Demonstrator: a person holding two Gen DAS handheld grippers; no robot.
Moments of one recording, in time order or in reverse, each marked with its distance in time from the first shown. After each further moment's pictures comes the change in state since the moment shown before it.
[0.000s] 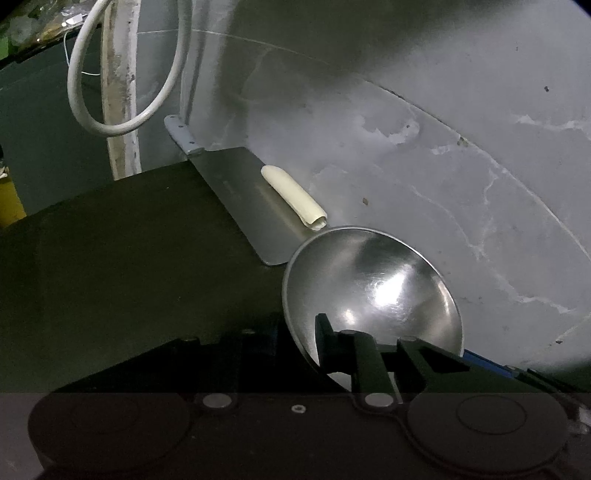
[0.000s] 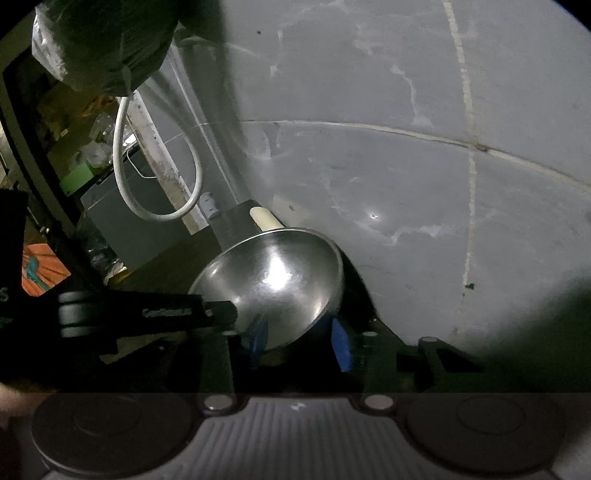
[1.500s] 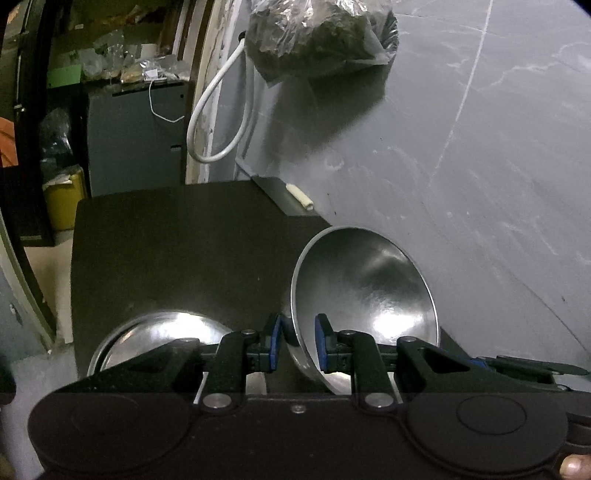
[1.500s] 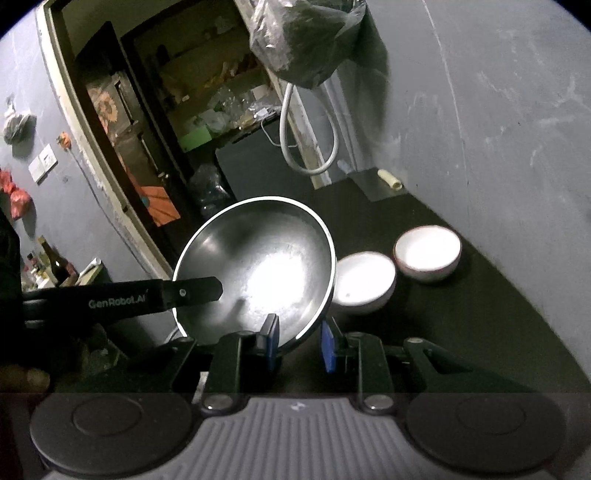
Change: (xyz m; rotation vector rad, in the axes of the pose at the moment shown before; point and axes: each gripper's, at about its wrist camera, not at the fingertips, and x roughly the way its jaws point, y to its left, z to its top) left arm -0.296 -0.039 -0.199 -0.054 -0.204 0.051; right arm -0.263 0.043 -0.135 -0.191 0.048 0.267
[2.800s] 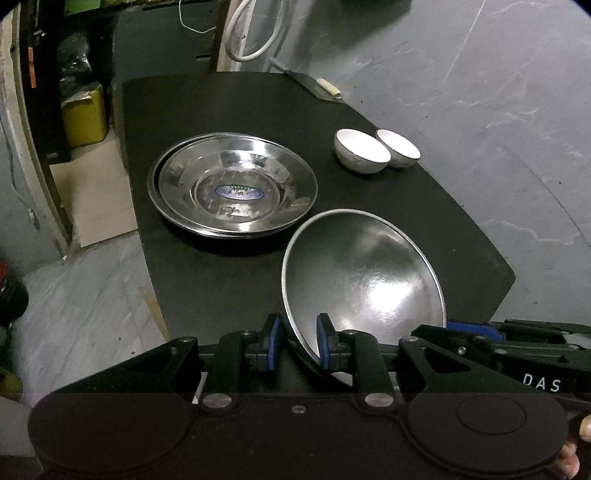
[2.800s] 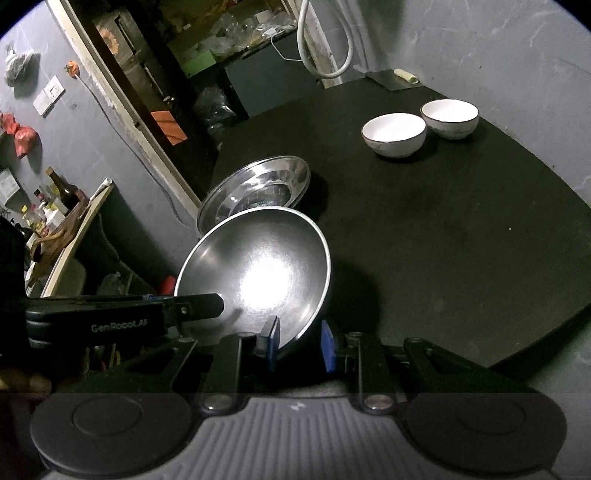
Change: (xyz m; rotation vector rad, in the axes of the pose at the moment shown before) left arm -0.059 0.033 -0.117 -0.070 0.253 0.025; right arm -0.025 0.045 -0.091 0.013 0.251 0.009
